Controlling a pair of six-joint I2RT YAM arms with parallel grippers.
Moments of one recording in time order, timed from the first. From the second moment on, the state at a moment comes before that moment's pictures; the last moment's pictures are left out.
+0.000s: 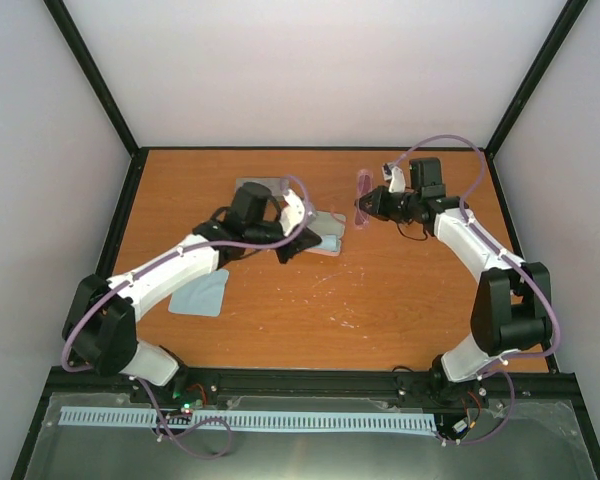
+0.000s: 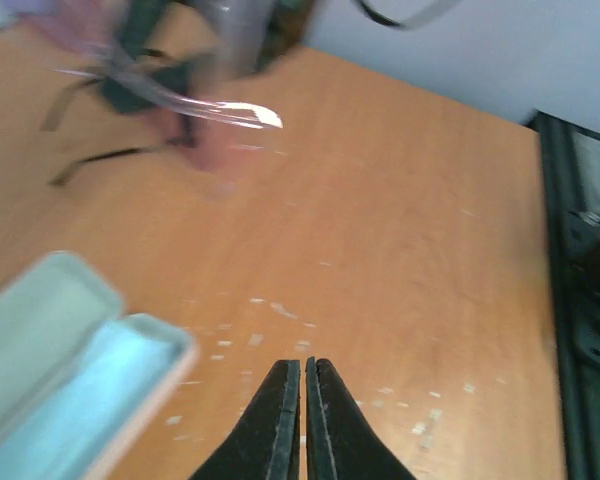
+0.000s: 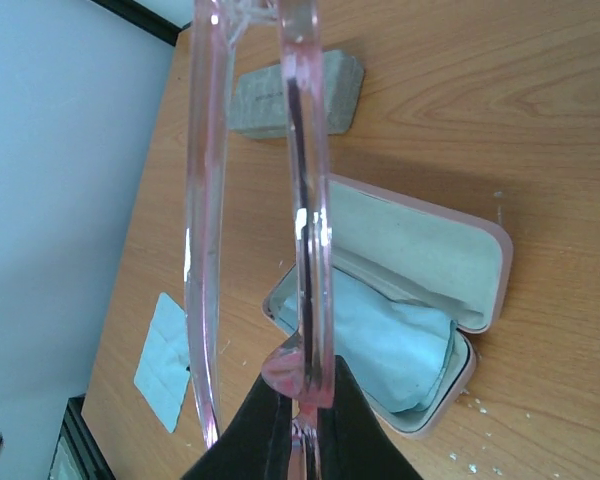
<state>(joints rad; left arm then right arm) -0.58 1.46 1.08 -0.20 0.62 0.18 0.18 1.57 1.15 -0.33 -0.69 0.45</state>
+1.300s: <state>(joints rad) -0.57 1.69 1.23 -0.05 0.60 0.15 0.28 1.43 1.00 -0.38 -0.77 0.43</state>
